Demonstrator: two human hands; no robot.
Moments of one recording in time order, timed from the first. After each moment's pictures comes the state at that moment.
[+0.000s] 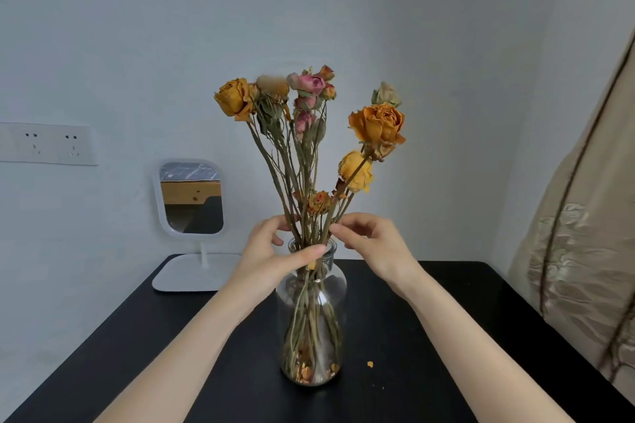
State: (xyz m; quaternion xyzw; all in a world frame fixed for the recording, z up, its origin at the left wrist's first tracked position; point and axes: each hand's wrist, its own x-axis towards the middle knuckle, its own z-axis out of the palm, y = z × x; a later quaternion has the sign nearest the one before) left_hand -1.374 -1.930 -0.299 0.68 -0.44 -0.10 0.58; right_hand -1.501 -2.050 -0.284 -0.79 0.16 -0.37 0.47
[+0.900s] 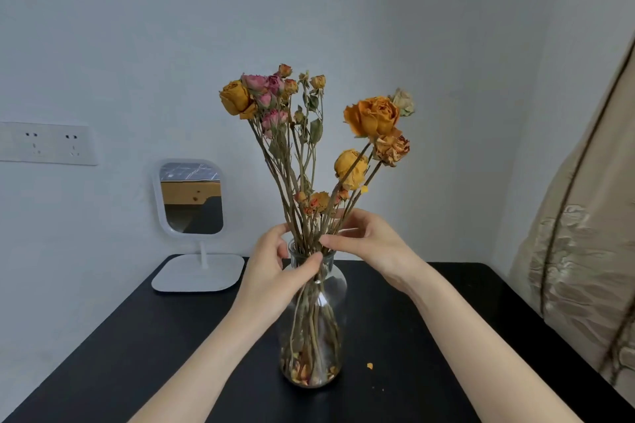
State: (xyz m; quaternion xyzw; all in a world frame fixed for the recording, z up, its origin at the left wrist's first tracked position) left_hand -1.387 -1.930 -0.316 0.66 -0.44 -0.05 0.61; right_hand -1.500 -2.052 -0.274 -0.79 0.18 -0.28 0.51
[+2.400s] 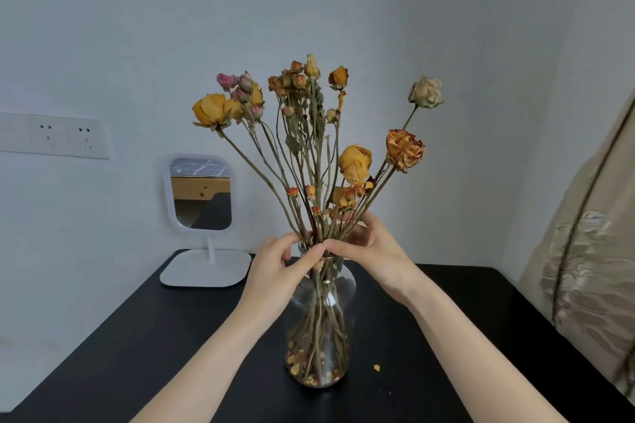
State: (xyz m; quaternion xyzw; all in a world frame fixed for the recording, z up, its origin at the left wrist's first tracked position) left_hand -1.374 -1.930 -0.325 0.66 -0.46 -0.07 0.59; right_hand -1.492 -2.048 -0.291 -0.74 0.13 -0.30 0.59
